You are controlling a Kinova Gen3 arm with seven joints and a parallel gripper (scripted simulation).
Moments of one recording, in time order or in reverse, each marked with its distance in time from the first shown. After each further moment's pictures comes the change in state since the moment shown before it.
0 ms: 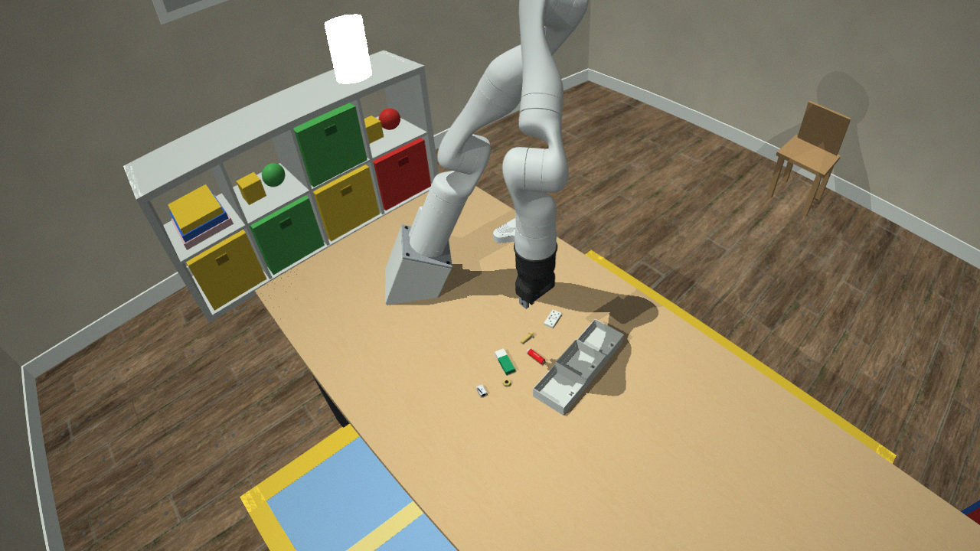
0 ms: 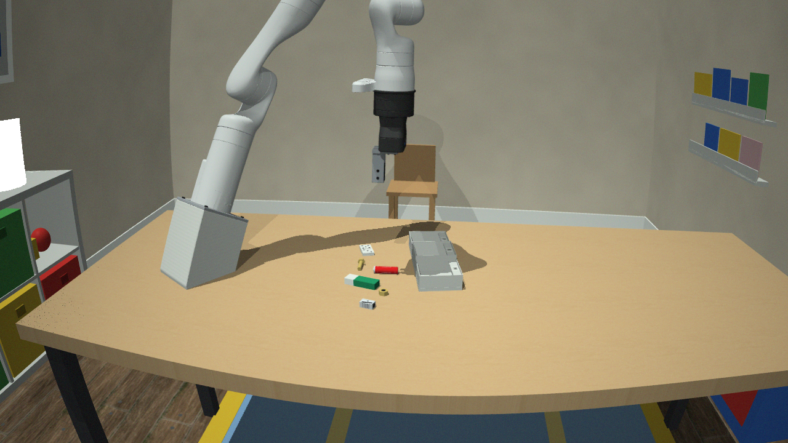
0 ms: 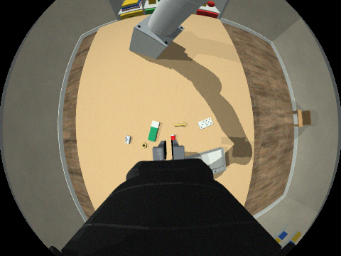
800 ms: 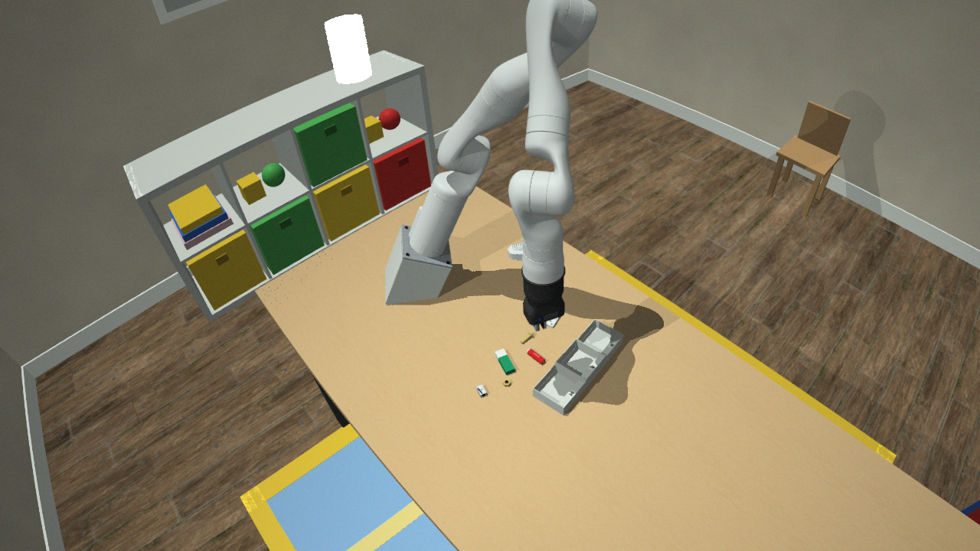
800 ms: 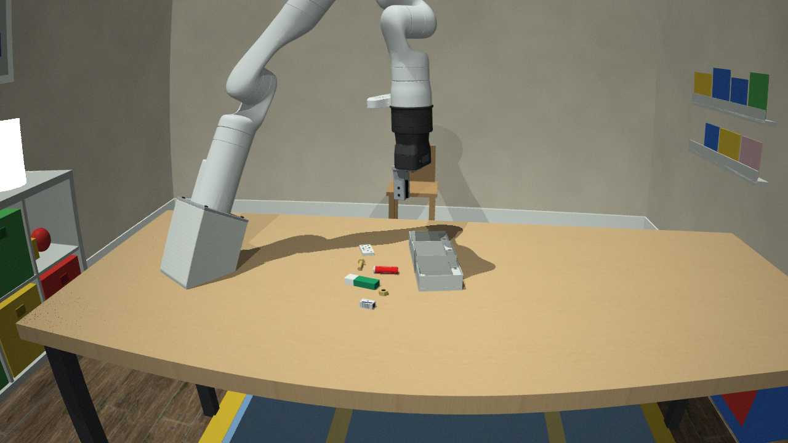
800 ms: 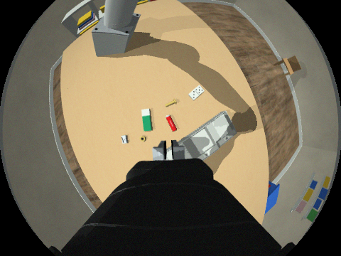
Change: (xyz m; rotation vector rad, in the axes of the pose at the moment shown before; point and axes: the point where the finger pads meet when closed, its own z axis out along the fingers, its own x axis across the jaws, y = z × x) arm -0.007 0.045 0.029 -0.059 -0.007 0.371
